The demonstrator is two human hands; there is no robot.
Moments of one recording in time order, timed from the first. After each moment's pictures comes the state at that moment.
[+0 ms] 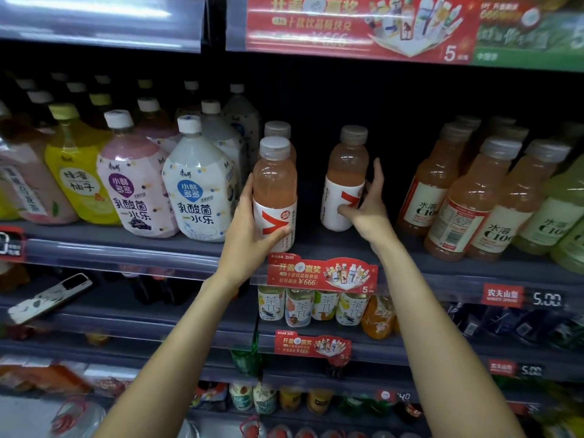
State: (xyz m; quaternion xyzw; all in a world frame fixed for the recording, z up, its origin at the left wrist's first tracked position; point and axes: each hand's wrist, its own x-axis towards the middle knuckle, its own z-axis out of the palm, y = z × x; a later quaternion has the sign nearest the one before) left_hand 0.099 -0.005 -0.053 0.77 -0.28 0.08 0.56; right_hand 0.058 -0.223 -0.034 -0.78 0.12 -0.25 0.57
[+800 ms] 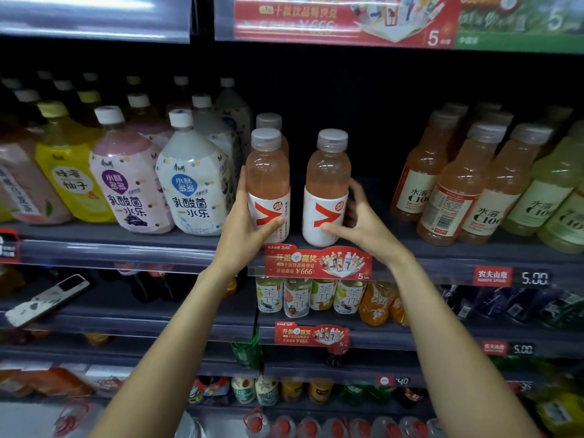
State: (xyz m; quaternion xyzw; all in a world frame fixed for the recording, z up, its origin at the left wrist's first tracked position) left_hand 0.095 -0.002 -0.049 0.78 -0.30 0.06 0.55; right_hand 0.016 -0.214 -0.045 -0.83 0.03 -0.13 0.55
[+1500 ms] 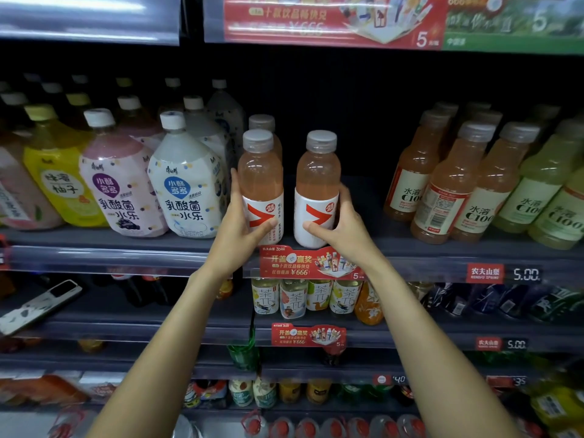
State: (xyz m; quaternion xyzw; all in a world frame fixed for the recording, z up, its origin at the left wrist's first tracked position) left_hand 0.098 0.000 -0.049 0.77 -0.32 0.02 0.56; right_hand 0.016 -0.186 -0.043 -0.83 0.07 -0.20 0.52
